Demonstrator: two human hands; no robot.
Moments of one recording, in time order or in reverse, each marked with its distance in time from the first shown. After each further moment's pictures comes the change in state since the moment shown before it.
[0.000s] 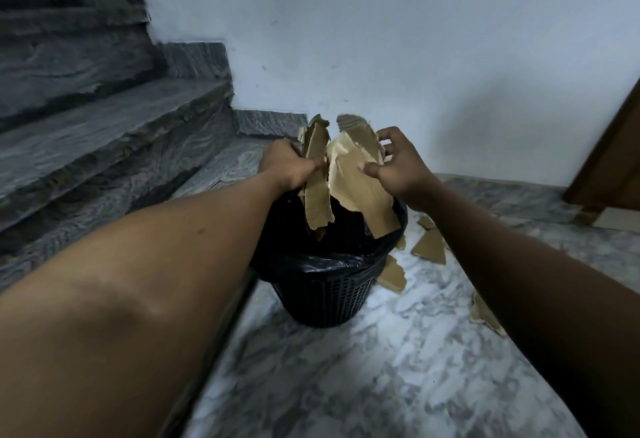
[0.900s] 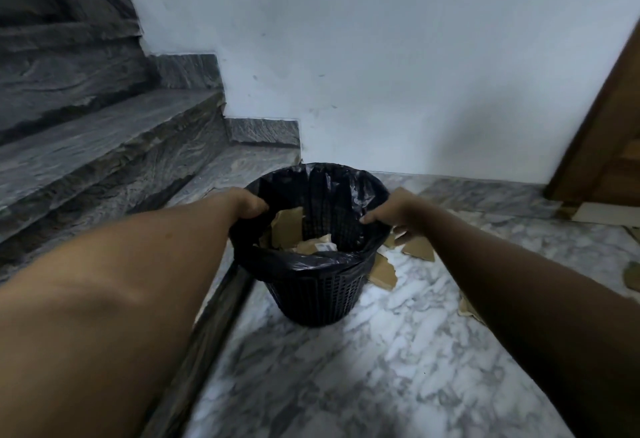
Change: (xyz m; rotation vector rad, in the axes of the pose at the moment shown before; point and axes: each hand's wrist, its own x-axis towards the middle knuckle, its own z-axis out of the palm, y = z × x) left_hand -0.015 -0.058 -0.036 0.324 -0.310 -0.428; right_hand -0.038 0.012 -0.011 -0.360 -0.229 0.660
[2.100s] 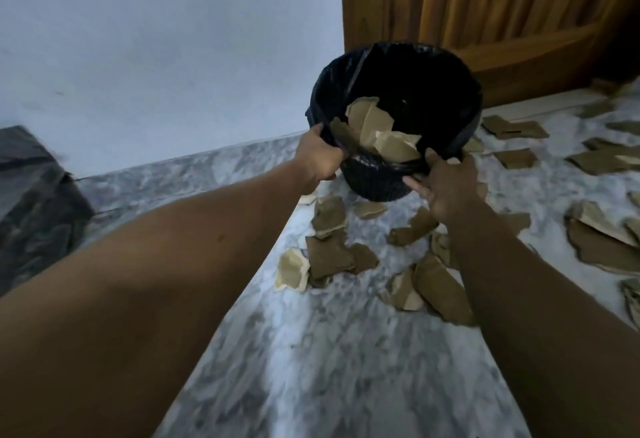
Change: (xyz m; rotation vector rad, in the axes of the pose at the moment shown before) left_hand -0.179 0.386 0.361 -0.490 -0.432 0.708; right_hand -0.009 0.382 -0.238 1.454 0.667 -0.053
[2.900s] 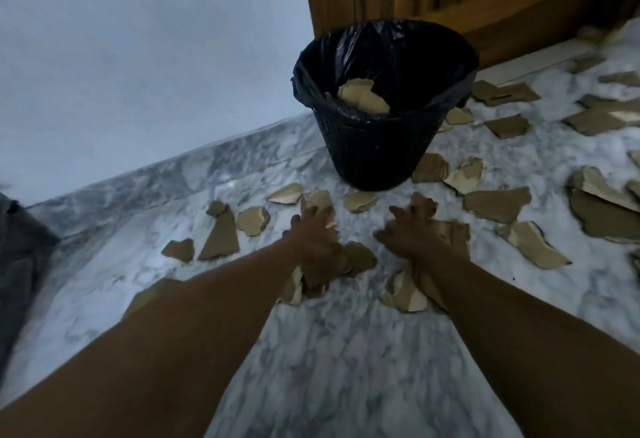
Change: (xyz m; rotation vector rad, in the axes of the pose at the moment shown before) left_hand 0.039 -0.155 0.026 1.008 -0.439 -0.024; right_hand 0.066 0.125 -0.055 -1.629 -0.262 0.072
